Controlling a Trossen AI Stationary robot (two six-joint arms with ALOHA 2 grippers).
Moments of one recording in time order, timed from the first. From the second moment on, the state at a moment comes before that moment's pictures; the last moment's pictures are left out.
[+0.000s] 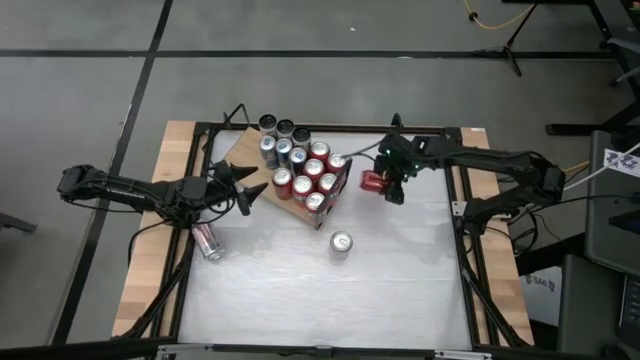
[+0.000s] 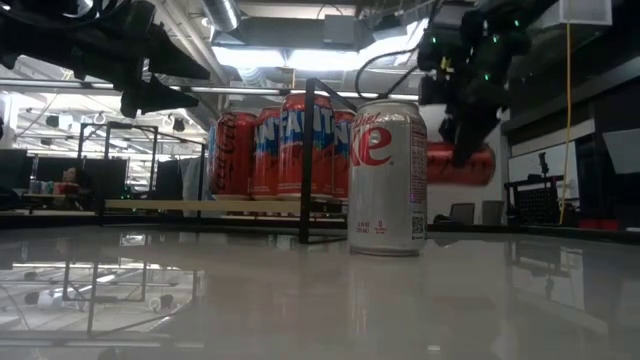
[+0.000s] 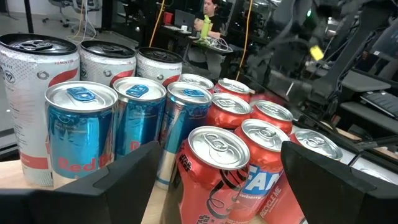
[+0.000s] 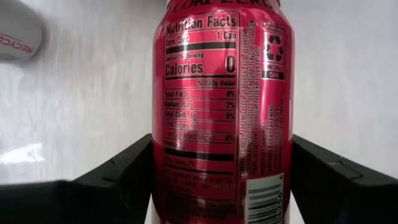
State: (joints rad) left arm -0.06 0.58 0.24 0.21 -0.61 -0.36; right arm -0.43 1.38 0.98 -0.77 -0.16 -0.27
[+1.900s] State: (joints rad) left arm -0.40 0.86 0.29 0.95 -0.33 0.11; right arm 0.13 1.76 1.41 0.17 -0.13 0.13
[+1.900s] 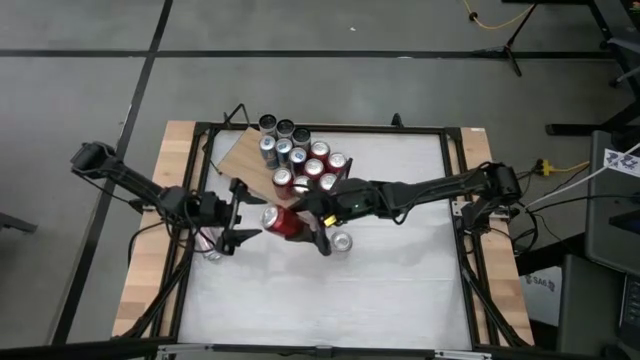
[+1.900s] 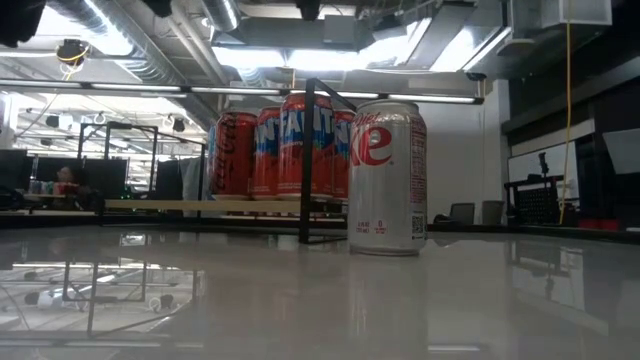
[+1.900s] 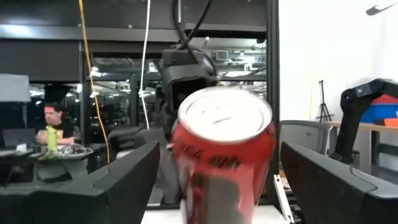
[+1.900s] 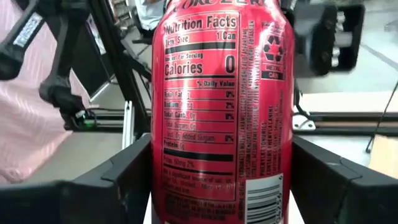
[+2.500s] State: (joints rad) left arm -0.40 1.05 0.46 0.93 -0.36 0.17; right arm 0.13 1.77 1.41 0.18 -0.13 0.15
